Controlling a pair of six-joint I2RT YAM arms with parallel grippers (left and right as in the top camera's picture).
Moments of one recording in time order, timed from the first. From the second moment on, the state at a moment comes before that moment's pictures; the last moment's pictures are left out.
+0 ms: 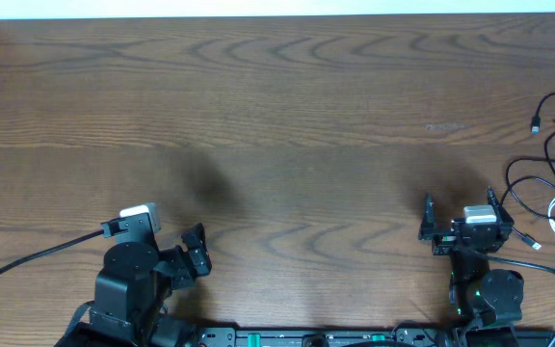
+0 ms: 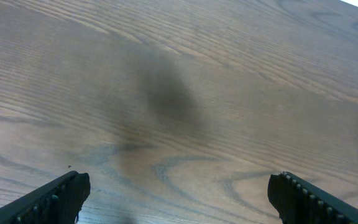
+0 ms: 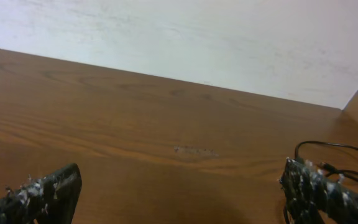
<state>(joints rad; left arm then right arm) -0.32 0.45 0.82 -1.10 -0.17 -0.49 0.12 0.01 0.01 -0.06 0.11 -0.14</state>
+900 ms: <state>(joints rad) -0.08 0.26 0.60 -0.95 -0.17 -0.49 0.12 0.01 0.01 -0.06 0.10 -0.14</state>
